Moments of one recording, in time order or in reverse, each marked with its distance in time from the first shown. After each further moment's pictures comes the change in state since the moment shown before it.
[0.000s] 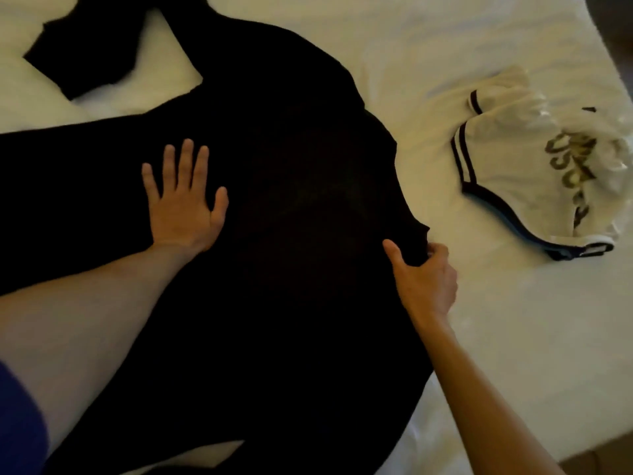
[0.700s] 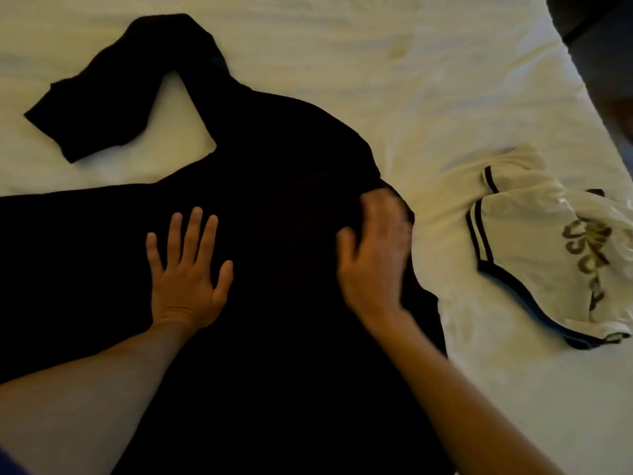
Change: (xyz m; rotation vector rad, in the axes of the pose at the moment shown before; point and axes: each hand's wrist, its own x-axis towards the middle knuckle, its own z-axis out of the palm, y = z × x) left_hand 0.008 -0.011 0.024 -0.068 0.133 0.087; right_hand 0.044 -0.144 0.058 0.006 0.064 -0.750
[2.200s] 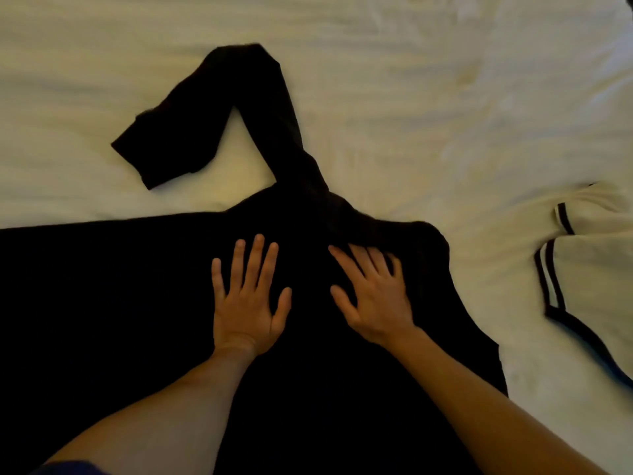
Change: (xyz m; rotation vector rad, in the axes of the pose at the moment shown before) left_hand 0.003 0.003 -0.004 0.042 -0.071 -0.023; right_hand 0.010 -0.016 0.057 -0.207 -0.279 -0.466
